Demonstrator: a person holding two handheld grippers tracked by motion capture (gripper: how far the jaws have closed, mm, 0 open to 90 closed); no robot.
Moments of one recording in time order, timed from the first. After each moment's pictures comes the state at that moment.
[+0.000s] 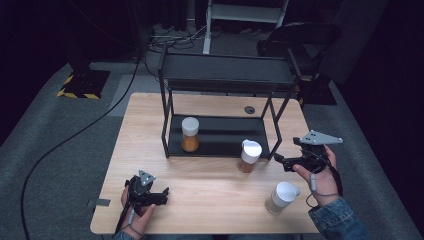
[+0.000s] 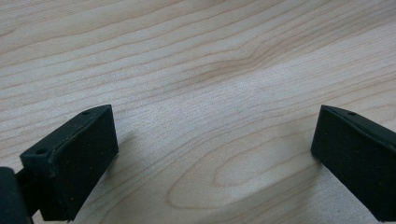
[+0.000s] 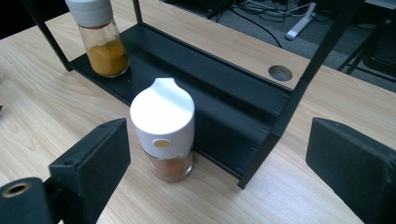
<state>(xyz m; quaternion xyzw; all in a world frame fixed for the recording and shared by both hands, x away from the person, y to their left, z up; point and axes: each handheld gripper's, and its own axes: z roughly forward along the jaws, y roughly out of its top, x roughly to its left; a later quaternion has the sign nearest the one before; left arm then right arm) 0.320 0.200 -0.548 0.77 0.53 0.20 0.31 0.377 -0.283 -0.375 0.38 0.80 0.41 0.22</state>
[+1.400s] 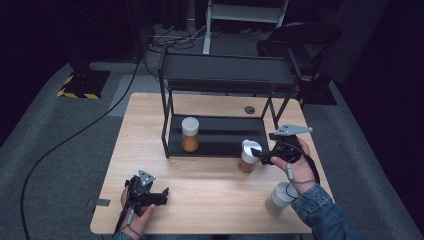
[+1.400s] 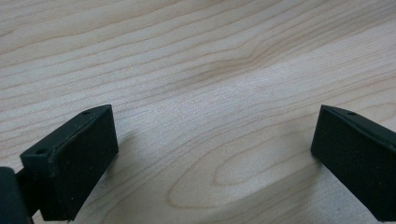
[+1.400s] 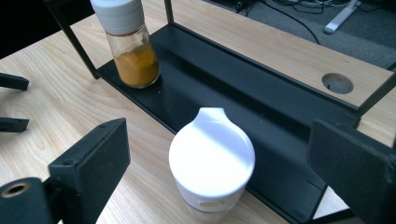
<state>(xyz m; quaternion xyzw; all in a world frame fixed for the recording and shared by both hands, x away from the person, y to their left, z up) 0.320 0.201 -0.548 0.77 0.52 0.20 0.31 0.412 -0.229 -0.393 0.36 0.82 0.42 0.17</state>
